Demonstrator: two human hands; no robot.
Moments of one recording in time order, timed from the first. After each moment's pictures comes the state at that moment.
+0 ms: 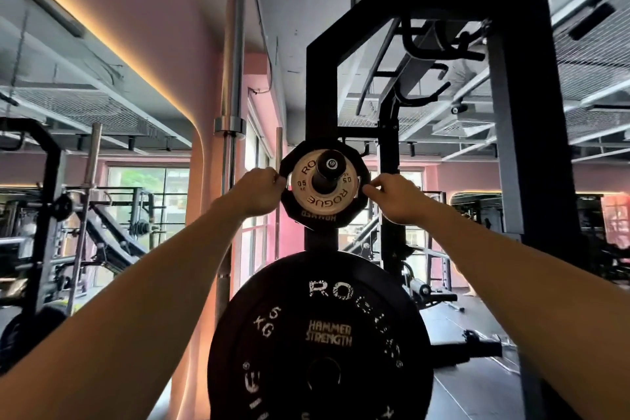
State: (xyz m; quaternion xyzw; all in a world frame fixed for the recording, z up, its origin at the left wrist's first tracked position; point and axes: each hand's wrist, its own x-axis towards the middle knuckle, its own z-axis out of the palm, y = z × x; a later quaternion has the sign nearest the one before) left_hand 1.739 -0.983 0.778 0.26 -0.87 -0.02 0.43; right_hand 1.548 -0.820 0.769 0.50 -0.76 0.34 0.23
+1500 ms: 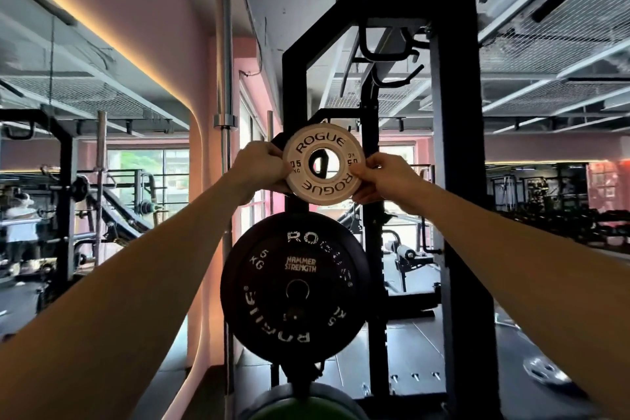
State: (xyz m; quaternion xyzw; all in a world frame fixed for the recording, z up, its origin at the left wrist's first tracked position) left_hand 1.834 -0.745 0.756 0.20 -0.79 -0.34 0.47; right_hand 1.650 -0.617 0.734 0.52 -0.59 0.62 -0.06
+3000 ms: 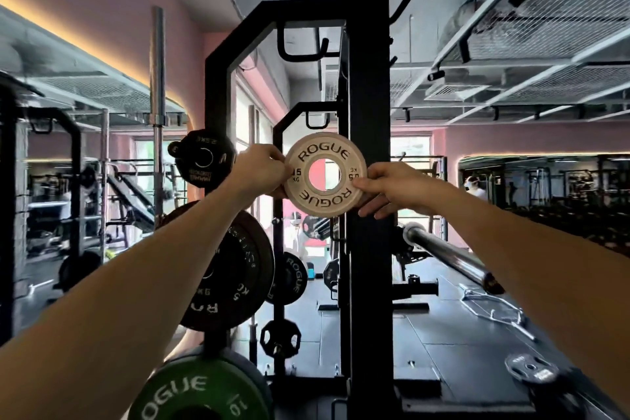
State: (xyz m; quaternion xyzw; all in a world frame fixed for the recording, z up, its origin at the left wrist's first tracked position) left_hand 1.607 -0.454 0.736 0.28 -0.77 -0.29 0.49; right_hand 1.405 -0.323 0.723 0.58 -0.64 0.48 -0.14
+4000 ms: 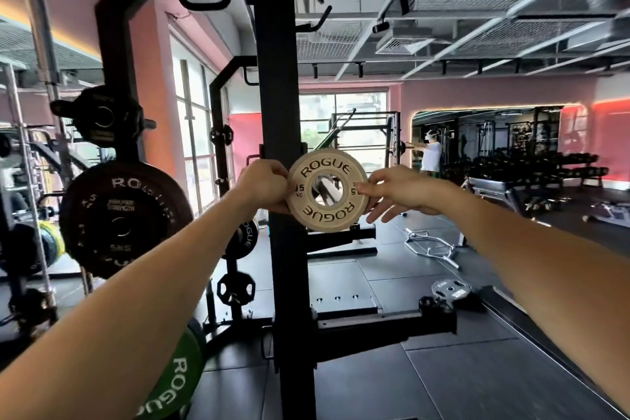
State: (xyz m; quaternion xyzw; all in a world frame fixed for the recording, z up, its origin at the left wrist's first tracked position) left_hand 1.461 -0.262 0.645 0.29 -0.80 -0.37 0.37; right_hand 1.266 -0.112 0.636 0.51 -0.71 0.45 -0.18
